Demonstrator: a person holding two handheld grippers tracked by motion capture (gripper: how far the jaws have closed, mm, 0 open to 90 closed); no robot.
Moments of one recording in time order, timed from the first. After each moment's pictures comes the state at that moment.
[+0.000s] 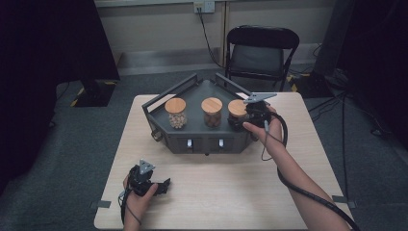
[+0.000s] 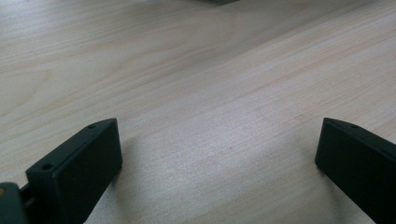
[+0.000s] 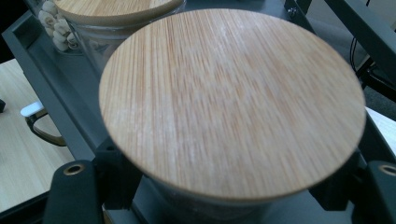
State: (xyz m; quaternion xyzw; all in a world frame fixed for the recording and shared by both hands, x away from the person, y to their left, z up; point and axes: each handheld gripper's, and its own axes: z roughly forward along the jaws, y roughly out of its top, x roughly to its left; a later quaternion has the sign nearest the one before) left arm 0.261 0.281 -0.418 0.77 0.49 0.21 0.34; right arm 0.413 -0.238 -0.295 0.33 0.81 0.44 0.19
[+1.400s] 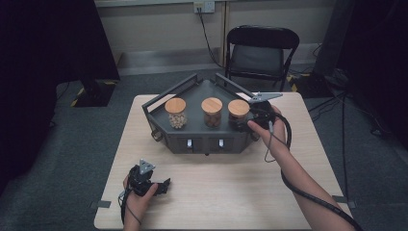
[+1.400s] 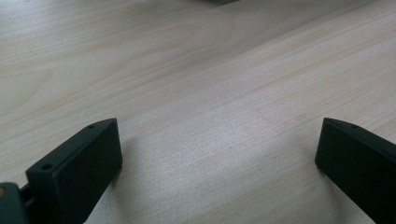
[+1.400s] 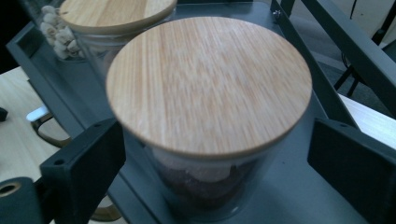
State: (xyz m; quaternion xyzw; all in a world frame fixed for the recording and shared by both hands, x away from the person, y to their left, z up) left arm 0.261 0.281 -0.418 0.77 0.49 0.21 0.34; right arm 0.401 -0.247 -0.290 0.34 0.80 0.45 0.19
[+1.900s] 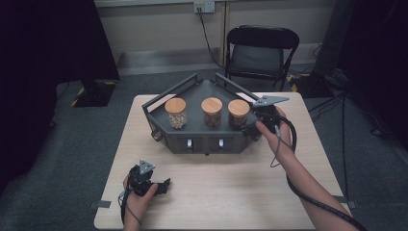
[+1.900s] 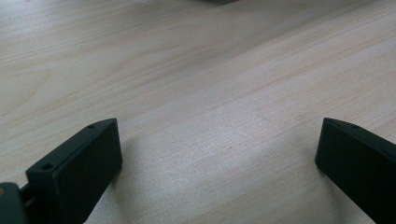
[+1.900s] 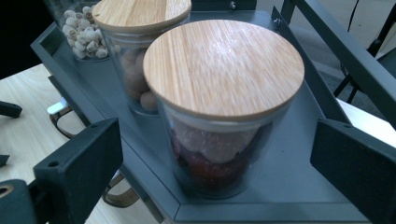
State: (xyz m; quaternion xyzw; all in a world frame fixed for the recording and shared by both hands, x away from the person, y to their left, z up) left arm 0.261 0.281 -0.418 0.77 0.49 0.21 0.34; right arm 0.381 -0.259 -0.291 0.33 0.80 0.46 0.20
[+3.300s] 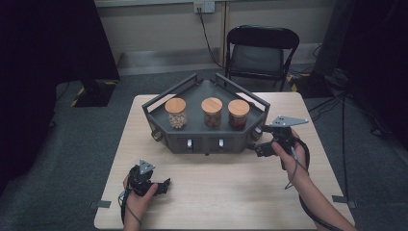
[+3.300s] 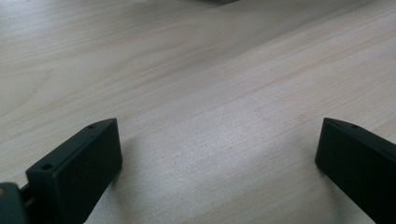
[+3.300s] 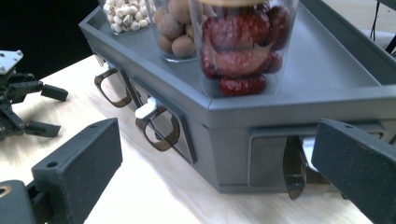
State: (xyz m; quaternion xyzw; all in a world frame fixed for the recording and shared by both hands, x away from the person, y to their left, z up) left arm 0.261 0.281 -0.418 0.77 0.49 0.21 0.34; right arm 0.341 -0.309 -0.335 0.34 0.78 0.51 0.15
